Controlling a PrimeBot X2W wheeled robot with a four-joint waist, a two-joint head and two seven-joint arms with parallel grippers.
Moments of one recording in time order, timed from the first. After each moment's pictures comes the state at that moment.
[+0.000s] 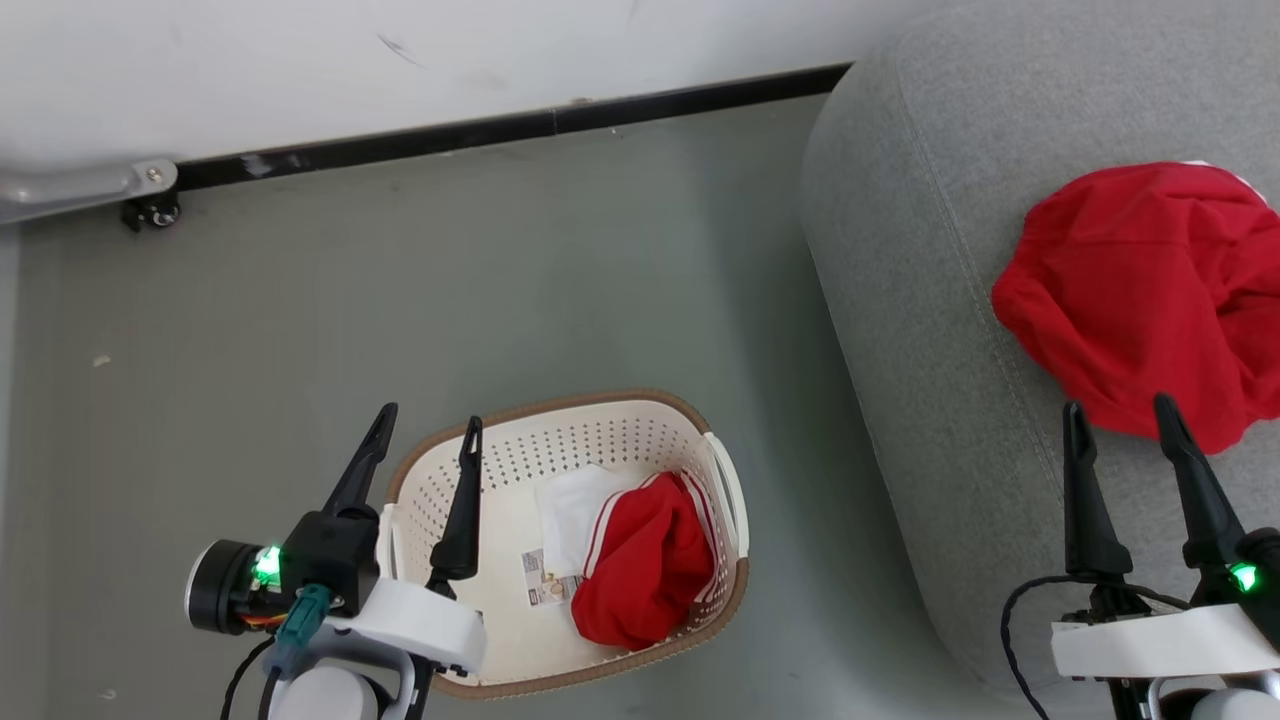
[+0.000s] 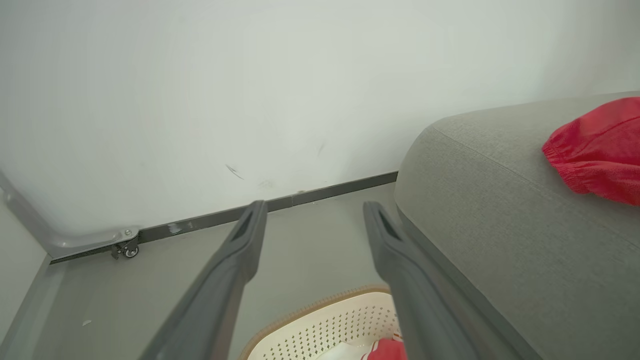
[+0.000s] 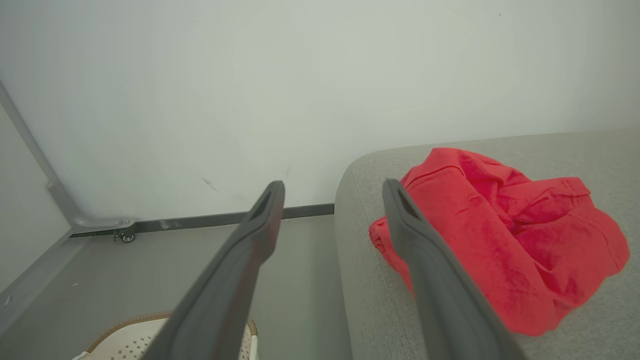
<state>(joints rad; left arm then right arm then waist) -0.20 0.11 -0.25 0.26 -0.13 0.09 -0.25 0.02 -0.04 -0.13 0.01 0.11 0.12 -0.18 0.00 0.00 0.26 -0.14</state>
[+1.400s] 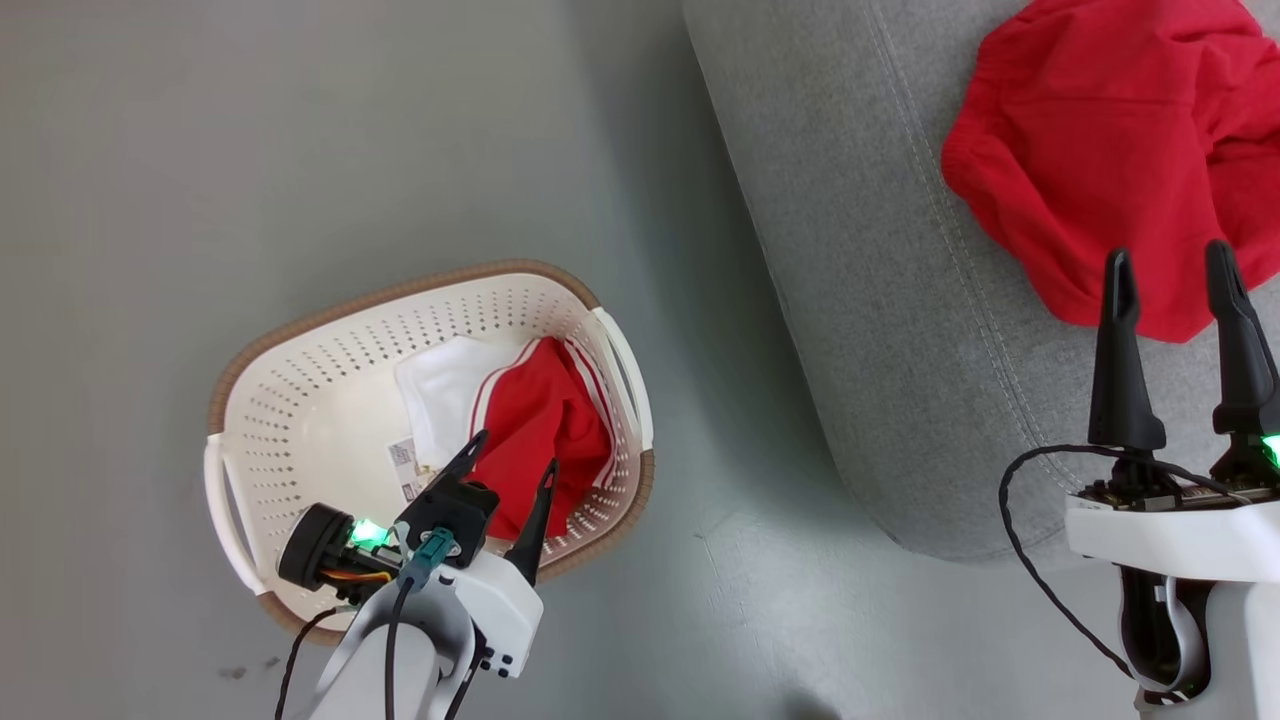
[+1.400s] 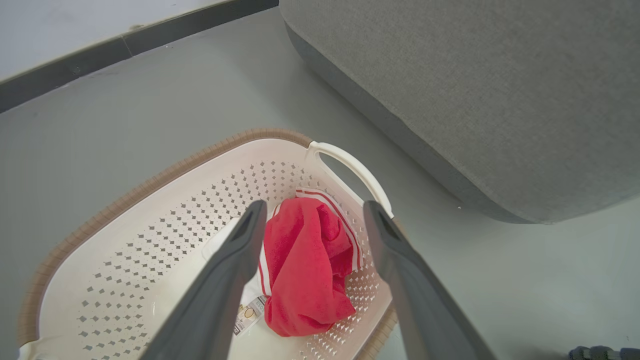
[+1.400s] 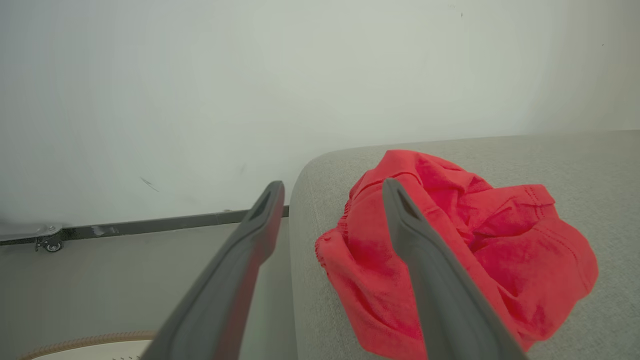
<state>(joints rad) -0.39 0.09 -0.40 0.62 -0.04 0.01 -0.19 -0.17 -0.04 -0.13 -0.04 0.15 0.12 -0.22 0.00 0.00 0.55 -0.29</state>
